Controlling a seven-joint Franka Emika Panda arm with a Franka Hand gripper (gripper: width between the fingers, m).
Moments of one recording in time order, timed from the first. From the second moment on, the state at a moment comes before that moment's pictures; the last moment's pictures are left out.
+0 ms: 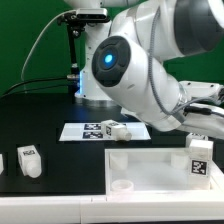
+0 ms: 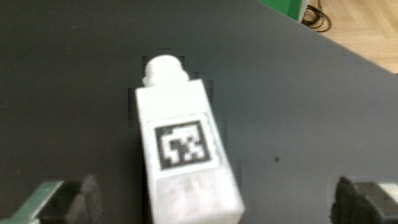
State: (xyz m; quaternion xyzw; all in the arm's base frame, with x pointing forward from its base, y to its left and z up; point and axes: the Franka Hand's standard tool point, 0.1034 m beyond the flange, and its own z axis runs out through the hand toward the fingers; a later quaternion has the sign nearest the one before) arm 0.459 0.156 0.033 -0.82 0.35 0.40 0.21
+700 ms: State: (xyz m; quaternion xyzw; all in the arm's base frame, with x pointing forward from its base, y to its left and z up) arm 0.437 0.157 0.006 -0.80 0.37 0.43 0.20
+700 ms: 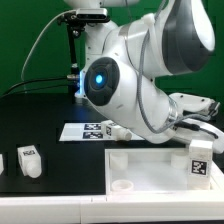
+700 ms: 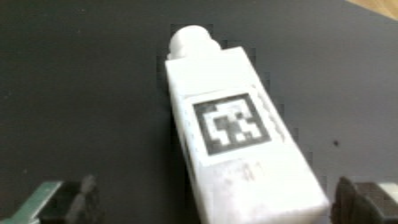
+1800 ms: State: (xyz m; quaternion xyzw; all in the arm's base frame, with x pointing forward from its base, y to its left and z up) arm 0.478 0.107 0.069 -0.85 0.36 0.33 0.20
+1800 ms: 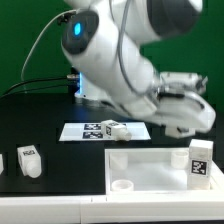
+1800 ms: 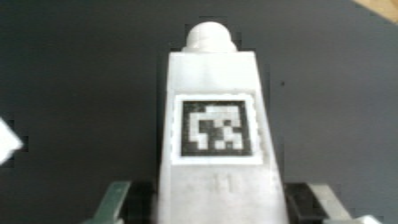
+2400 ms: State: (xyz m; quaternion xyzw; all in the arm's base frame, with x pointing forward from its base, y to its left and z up) arm 0.497 0.075 0.088 -0.91 0.35 0.15 0.15
